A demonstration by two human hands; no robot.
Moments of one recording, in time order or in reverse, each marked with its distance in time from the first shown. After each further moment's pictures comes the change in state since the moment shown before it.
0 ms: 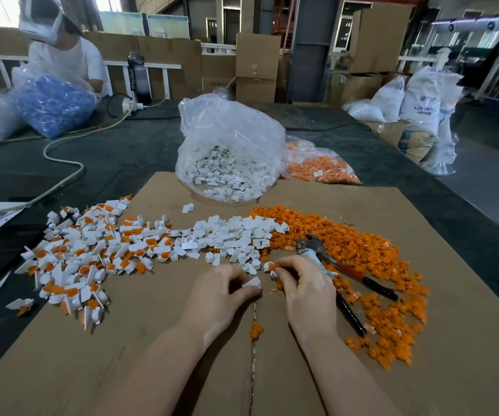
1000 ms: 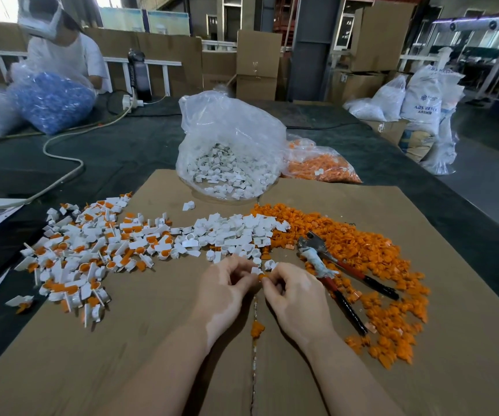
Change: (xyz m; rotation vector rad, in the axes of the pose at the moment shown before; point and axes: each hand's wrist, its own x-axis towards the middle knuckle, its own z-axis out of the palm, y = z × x) left_hand 0.000 0.008 0.006 -0.388 0.029 -0.087; right_hand -0.003 -0.001 0.002 -0.106 -0.187 -0.116
